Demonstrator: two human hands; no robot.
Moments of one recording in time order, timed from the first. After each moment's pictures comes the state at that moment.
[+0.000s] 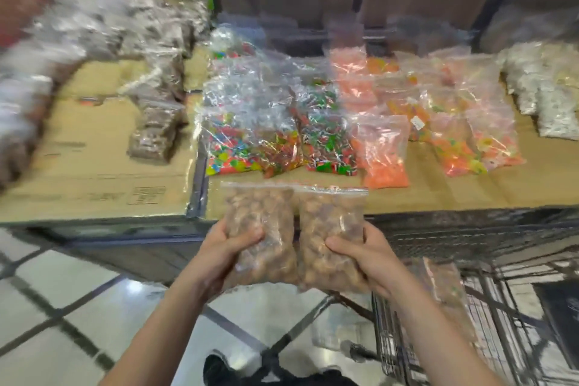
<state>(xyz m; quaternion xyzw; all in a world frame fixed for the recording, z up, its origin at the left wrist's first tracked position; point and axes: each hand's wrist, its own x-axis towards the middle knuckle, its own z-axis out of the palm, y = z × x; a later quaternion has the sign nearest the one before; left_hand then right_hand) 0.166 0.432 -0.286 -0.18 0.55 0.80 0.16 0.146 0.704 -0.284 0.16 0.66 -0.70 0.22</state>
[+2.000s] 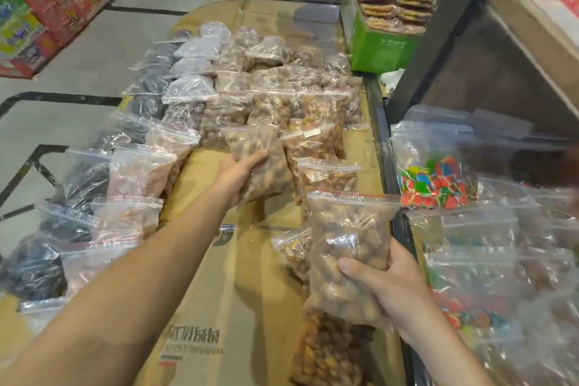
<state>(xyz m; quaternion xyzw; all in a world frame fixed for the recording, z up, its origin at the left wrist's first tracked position) -0.401 -0.075 -0.331 -0.29 0.57 0.77 0.04 -0.261 0.213 -0.269 0.14 0.71 -0.65 0.21</state>
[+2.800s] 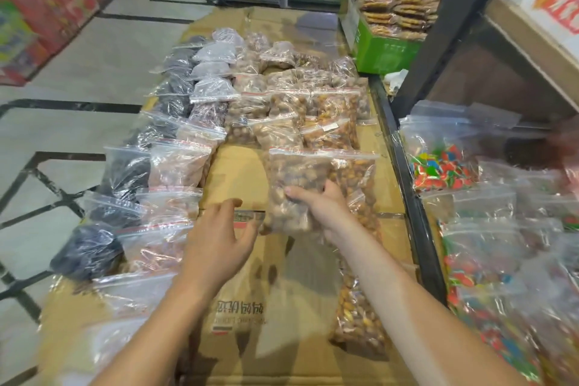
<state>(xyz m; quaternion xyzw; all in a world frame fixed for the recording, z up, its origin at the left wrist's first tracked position) -0.201 -0.128 -0.274 -0.13 0.94 0.30 0.02 -0.301 0.055 -0.278 0.18 0.70 -0.65 0.22</state>
